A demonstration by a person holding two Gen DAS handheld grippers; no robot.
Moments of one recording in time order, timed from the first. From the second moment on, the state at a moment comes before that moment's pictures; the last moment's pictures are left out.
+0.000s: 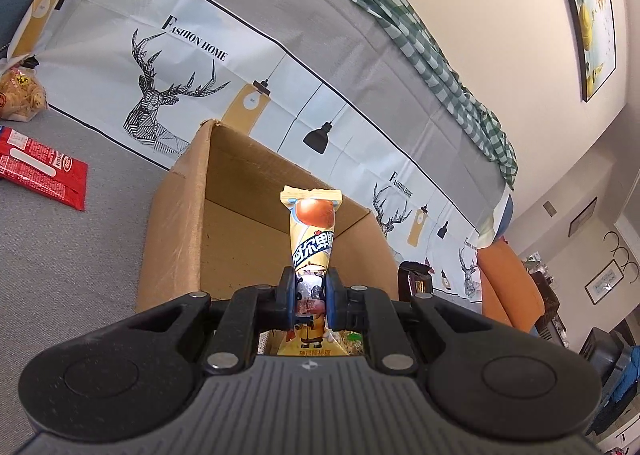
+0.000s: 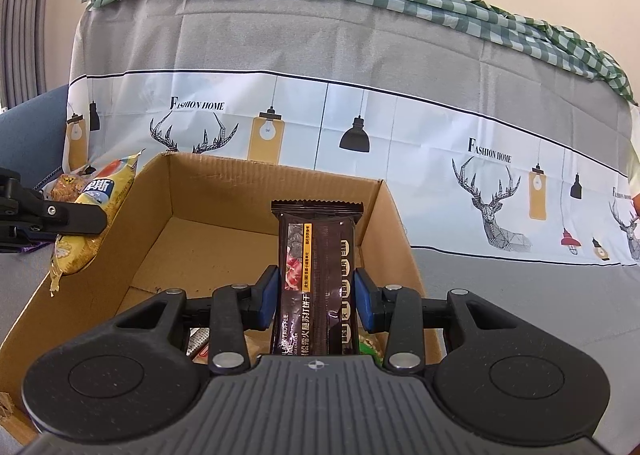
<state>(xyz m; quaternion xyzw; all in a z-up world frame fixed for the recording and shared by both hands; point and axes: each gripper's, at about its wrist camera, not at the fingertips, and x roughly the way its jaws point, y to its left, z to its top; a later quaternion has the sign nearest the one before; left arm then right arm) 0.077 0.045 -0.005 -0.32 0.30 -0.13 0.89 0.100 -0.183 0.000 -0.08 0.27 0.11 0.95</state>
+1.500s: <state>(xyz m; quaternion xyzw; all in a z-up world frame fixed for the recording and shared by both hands) 0.082 0.028 -0.008 -0.29 0.32 -0.17 0.89 0.108 -0.178 -0.007 -0.10 0.28 0.11 0.95</state>
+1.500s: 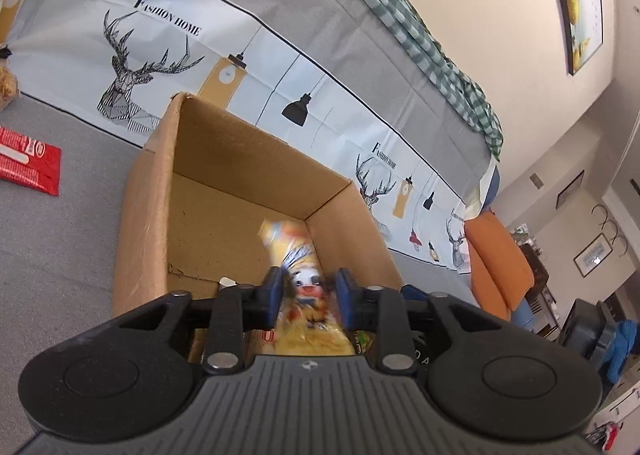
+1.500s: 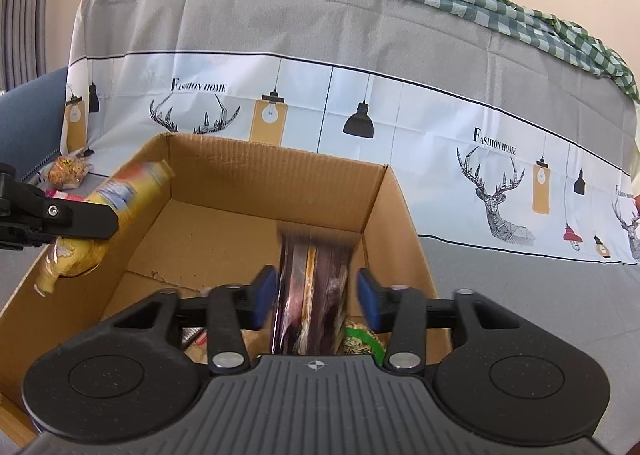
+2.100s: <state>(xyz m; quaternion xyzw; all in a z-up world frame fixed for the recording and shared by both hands) 0.078 0.033 -0.006 -0.28 0.32 -0.16 0.89 0.108 -0.179 -0.007 -0.09 0.28 0.10 0.95</state>
